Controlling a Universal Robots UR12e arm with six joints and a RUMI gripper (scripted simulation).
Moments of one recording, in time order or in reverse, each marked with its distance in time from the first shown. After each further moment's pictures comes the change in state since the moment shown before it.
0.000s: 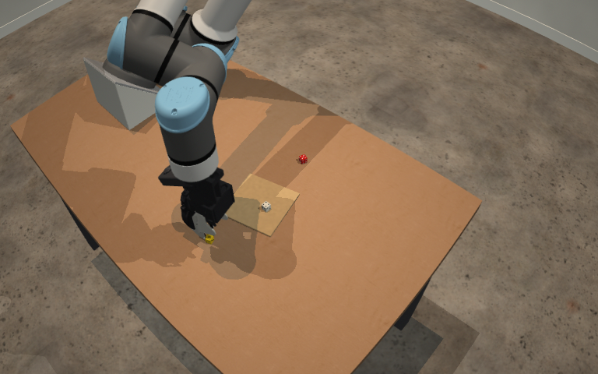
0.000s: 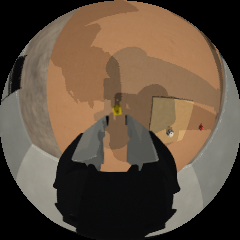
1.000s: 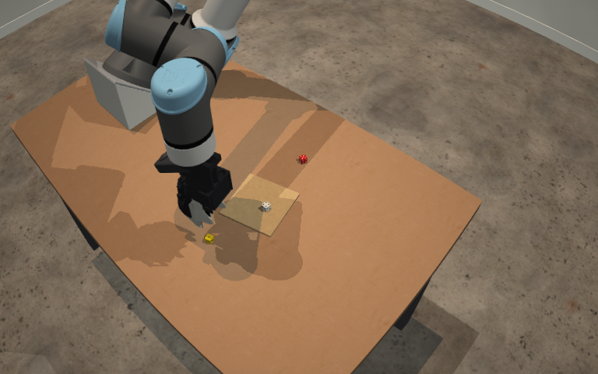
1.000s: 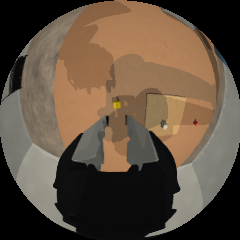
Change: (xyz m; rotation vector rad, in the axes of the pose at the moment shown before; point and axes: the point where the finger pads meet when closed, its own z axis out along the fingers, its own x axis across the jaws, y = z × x) arm 0.001 -0.001 -0.038 0.000 0.000 0.000
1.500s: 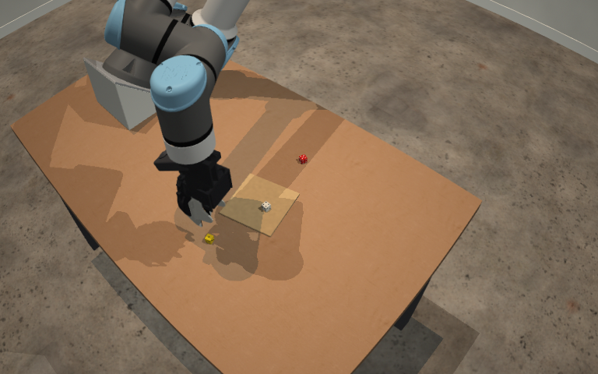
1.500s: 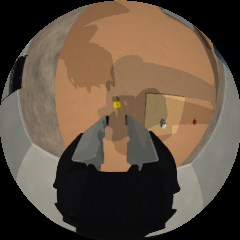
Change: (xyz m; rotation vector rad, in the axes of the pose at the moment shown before) arm 0.000 0.000 -0.005 0.000 0.000 0.000
